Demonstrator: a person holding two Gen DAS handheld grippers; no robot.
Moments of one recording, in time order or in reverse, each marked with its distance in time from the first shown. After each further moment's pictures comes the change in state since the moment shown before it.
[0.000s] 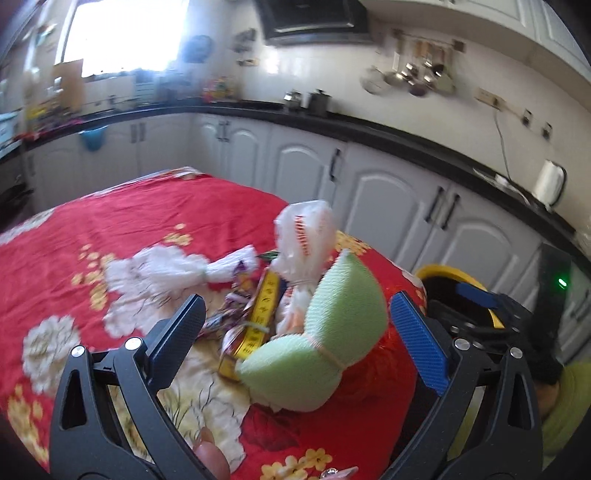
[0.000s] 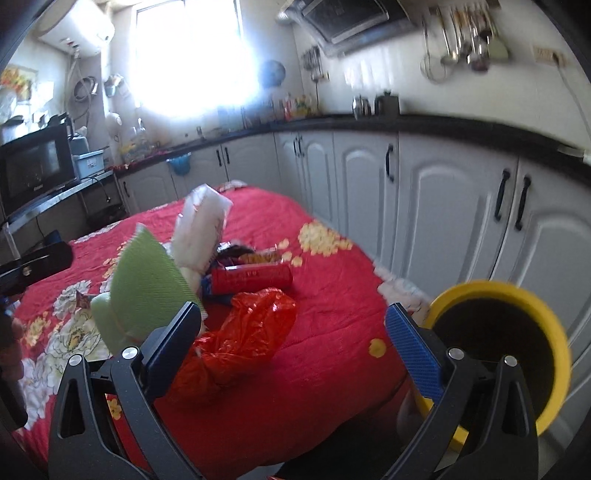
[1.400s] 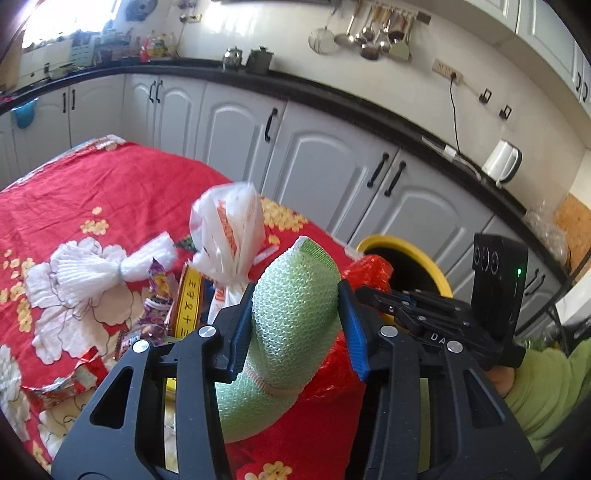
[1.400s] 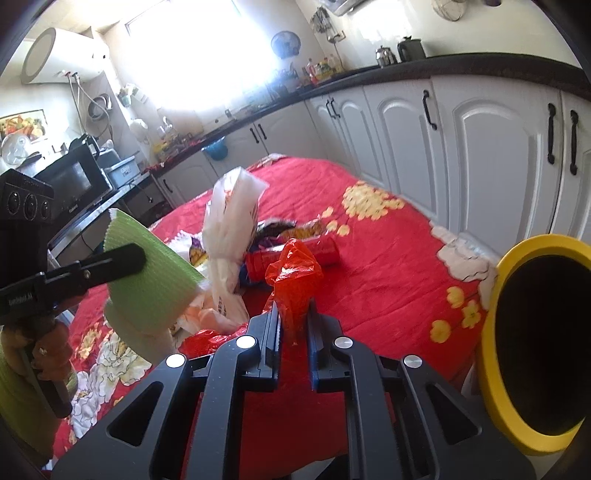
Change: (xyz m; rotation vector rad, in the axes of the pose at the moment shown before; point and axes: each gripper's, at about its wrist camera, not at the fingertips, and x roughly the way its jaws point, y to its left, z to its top) left arm 0.045 -0.007 0.024 -0.008 0.160 -0.268; right arm 0.006 -0.012 0.006 0.106 0.090 0.216
